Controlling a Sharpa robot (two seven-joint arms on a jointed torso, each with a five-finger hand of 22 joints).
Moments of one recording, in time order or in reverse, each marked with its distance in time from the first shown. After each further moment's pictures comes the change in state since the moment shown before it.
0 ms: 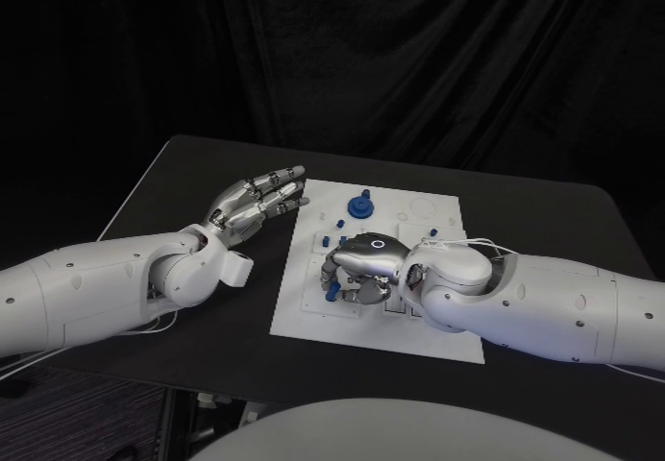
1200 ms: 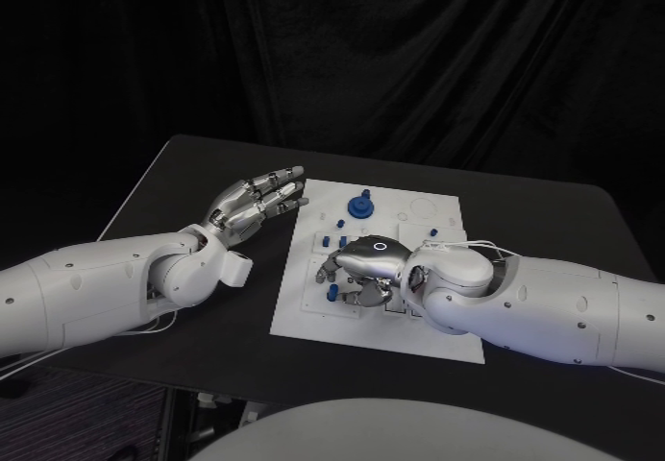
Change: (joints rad) left arm -0.001 -0.001 0.000 -0.002 0.000 0.002 0.000; left_hand 0.000 0.000 0.003 -0.003 0.000 0.000 0.000 0.000 0.000 0.000 0.000 -0.004 0.000 0.000 0.000 0.000 0.000 0.000 0.004 0.004 0.000 -0.001; right arm -0.004 -0.006 -0.004 0.001 0.008 0.010 -0.006; right_hand -0.054 -0.026 -0.024 0.026 -0.074 -0.261 -0.021 -0.198 -0.066 -0.179 0.050 -0.119 -0.042 -0.025 0.046 -0.032 -0.034 0.000 -0.021 0.030 -0.068 0.000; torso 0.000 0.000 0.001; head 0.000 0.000
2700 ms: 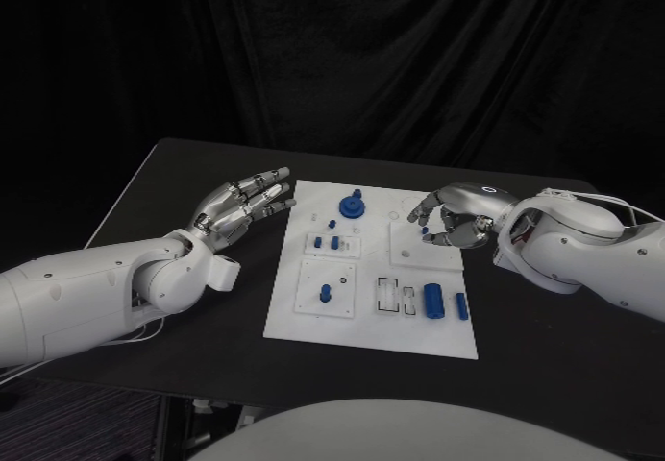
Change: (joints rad) left arm -0.001 -0.014 0.000 0.004 0.000 -0.002 0.000; left_hand 0.000 0.000 0.008 -0.003 0.006 0.000 0.000 0.000 0.000 -0.003 -0.003 0.000 0.000 -0.004 0.004 0.004 0.000 -0.016 0.004 -0.004 0.000 -0.009; right arm 0.154 -0.359 -0.005 0.068 0.198 -0.008 -0.064; right_hand 0.094 0.065 -0.105 0.032 0.064 0.089 0.035 -0.059 -0.095 -0.006 0.003 0.100 -0.031 -0.038 0.009 0.005 -0.029 0.000 -0.003 0.016 -0.070 0.000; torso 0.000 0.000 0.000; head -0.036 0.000
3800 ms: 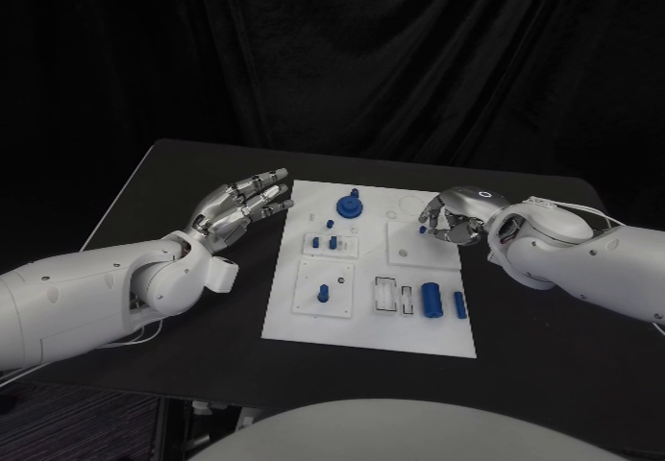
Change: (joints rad) left arm -0.002 0.005 0.000 -0.004 0.000 0.001 0.000; left_hand 0.000 0.000 0.005 0.000 0.000 0.000 0.000 0.000 0.000 0.000 0.000 0.000 0.000 0.000 0.000 0.000 0.000 0.000 0.000 0.000 0.000 0.000; right arm -0.075 0.102 0.000 -0.221 -0.058 -0.086 -0.031; right_hand -0.020 -0.020 0.057 0.026 0.000 0.105 0.005 -0.009 -0.006 0.107 -0.043 0.108 0.058 0.025 -0.032 0.013 0.013 0.000 0.023 -0.023 0.024 0.000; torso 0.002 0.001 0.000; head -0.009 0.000
